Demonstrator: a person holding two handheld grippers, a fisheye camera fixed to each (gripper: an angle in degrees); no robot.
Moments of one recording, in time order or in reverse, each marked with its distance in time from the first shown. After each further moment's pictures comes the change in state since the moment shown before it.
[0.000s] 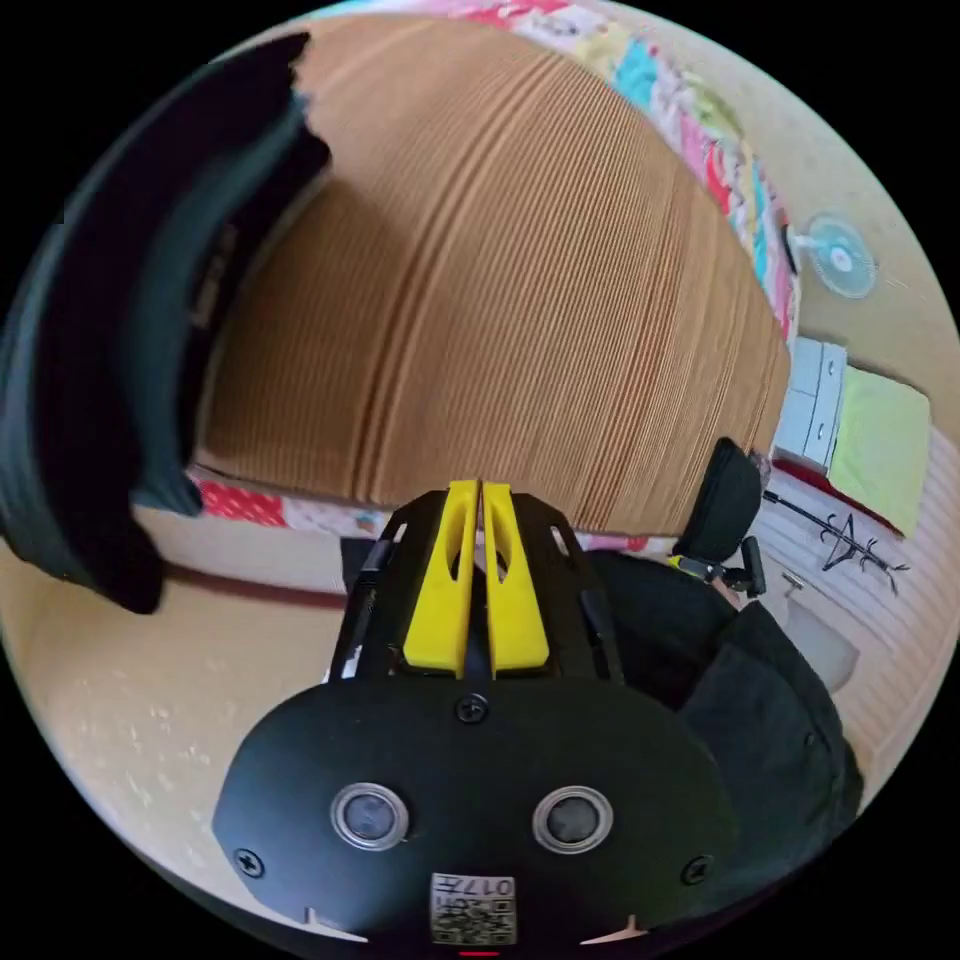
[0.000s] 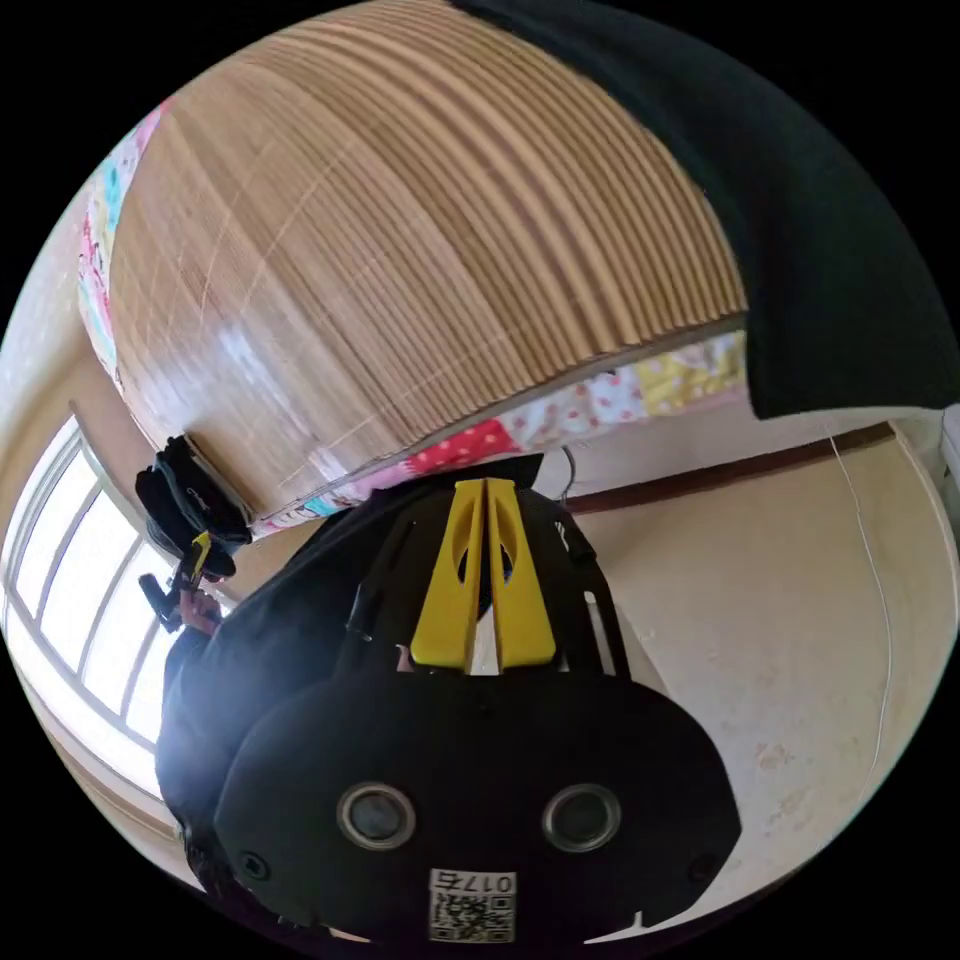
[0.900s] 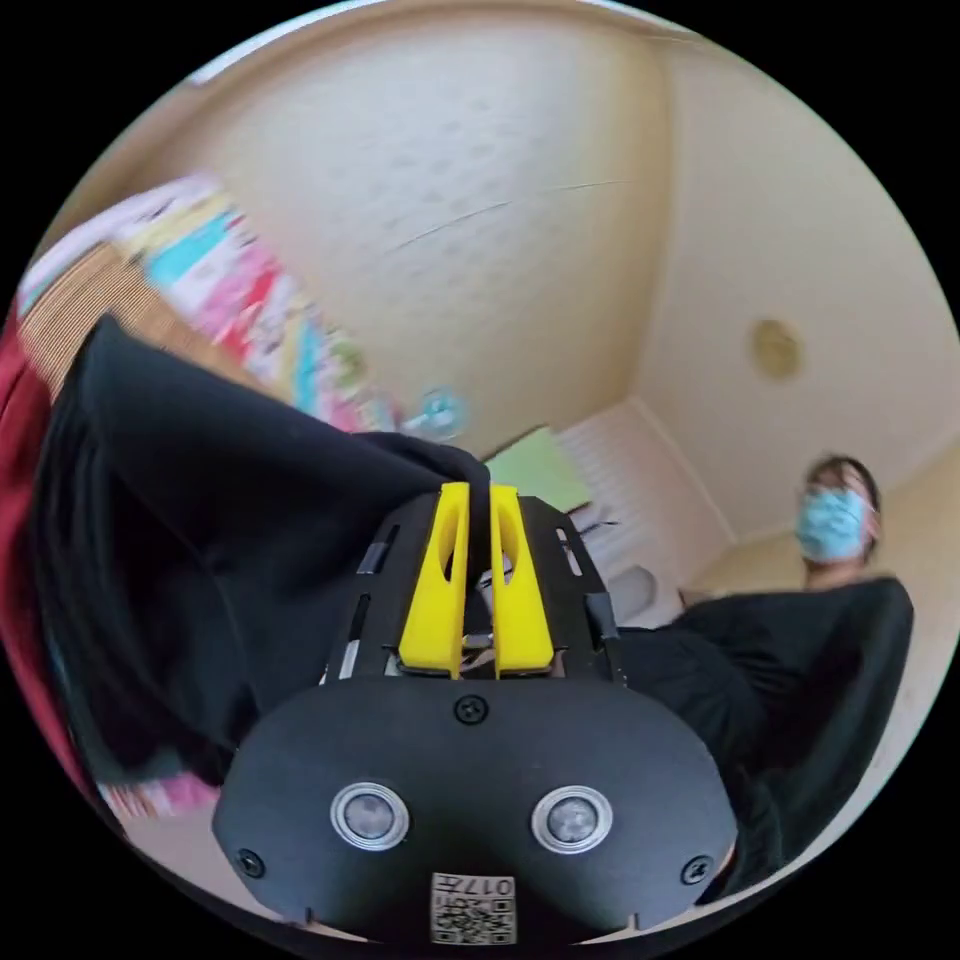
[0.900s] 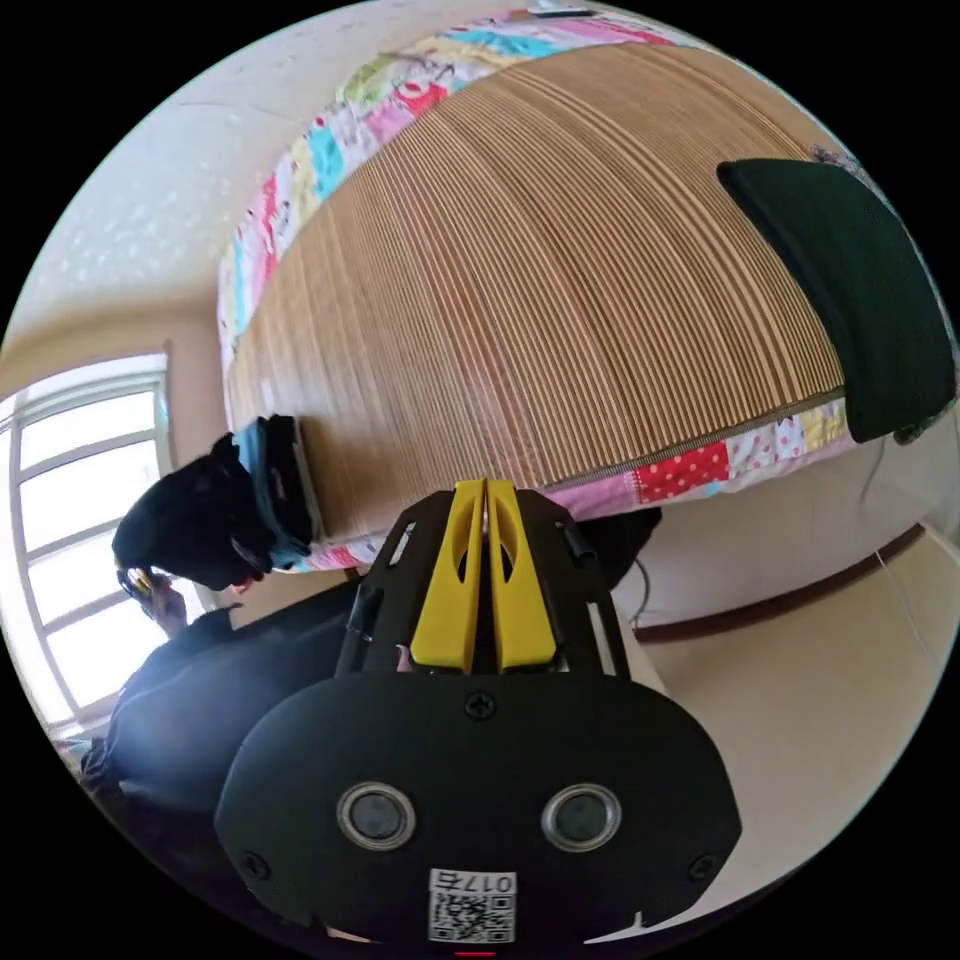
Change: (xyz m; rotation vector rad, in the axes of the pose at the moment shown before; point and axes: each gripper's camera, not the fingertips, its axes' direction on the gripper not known) left arm -0.212 0.217 -0.194 0.693 1.004 0.694; right arm -0.138 0.130 0.026 0.487 -0.140 -0.255
